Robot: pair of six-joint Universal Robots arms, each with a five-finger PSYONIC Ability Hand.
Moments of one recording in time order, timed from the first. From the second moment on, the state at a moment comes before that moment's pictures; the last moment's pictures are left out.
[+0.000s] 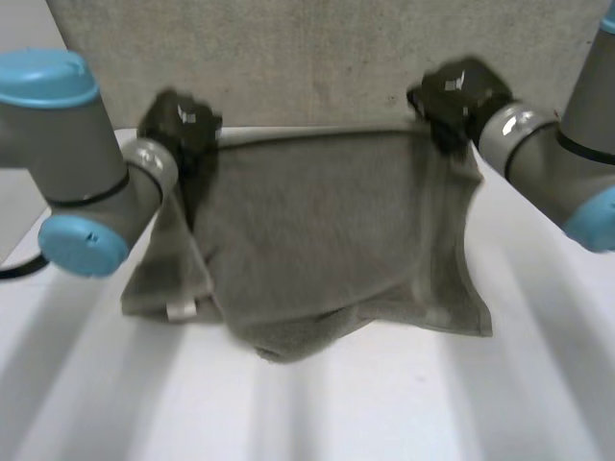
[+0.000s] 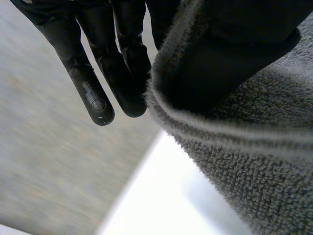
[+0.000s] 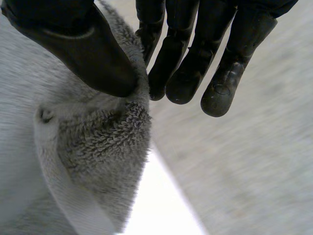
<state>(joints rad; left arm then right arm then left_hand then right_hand) 4.30 -2.17 -0.97 3.09 -1.55 3.81 1.95 -1.03 0.88 0.20 1.37 2.54 1.19 1.22 1.22 1.22 1.03 1.32 1.33 1.34 1.34 1.16</state>
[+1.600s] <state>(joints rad) 4.46 -2.14 -1.67 3.57 -1.49 3.86 1.75 -1.28 1.70 -0.16 1.35 2.66 0.61 0.61 0.61 0.61 0.44 1.32 1.34 1.34 1.34 1.17</state>
